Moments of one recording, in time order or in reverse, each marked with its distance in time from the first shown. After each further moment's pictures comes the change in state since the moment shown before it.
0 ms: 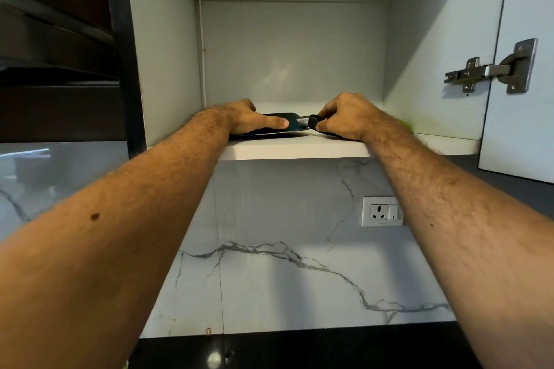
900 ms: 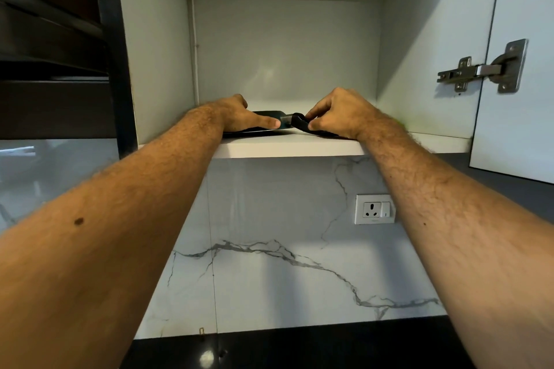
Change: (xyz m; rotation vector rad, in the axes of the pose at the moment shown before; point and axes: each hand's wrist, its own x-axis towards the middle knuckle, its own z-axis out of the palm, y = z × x) left_hand 0.005 -0.003 -0.001 0.005 0.050 0.004; right_hand -0.005 -0.005 -0.004 0.072 0.004 -0.032
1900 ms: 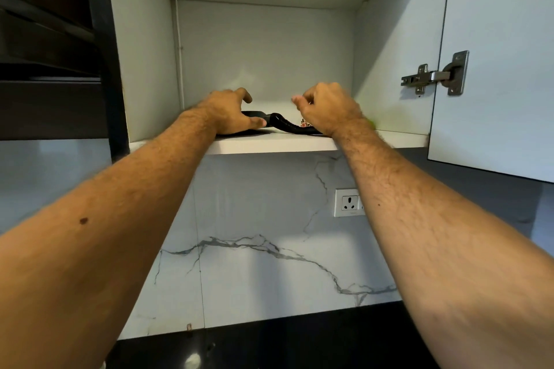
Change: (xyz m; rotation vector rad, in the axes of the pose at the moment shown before) left_hand -0.013 0.011 0.003 0.161 0.184 0.287; right_hand -0.017 -0.006 -0.007 -0.189 0.252 -0.029
